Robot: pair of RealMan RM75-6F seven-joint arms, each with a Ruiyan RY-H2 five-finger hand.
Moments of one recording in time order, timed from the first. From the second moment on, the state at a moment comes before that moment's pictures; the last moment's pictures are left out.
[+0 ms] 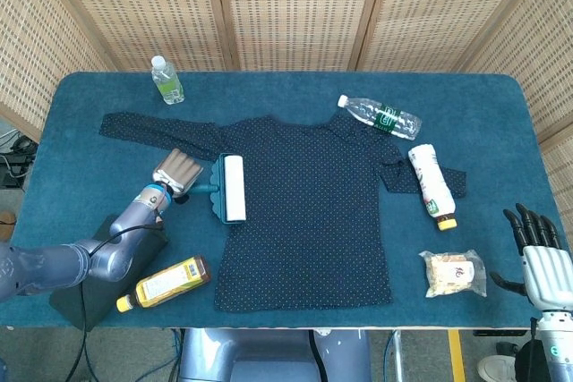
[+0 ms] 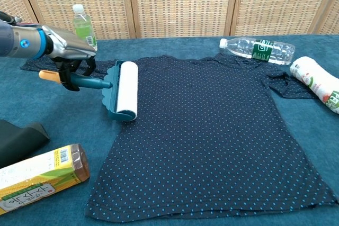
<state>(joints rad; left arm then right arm) -1.33 -1.37 0.30 -1.42 0.52 0.74 0.64 0.08 -1.17 0.08 -1.49 -1.44 1.43 0.04</state>
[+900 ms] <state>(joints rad) -1.06 -1.37 0.17 -1.36 0.71 0.90 0.52 0.08 -1.17 0.08 -1.49 -1.45 1.45 0.03</state>
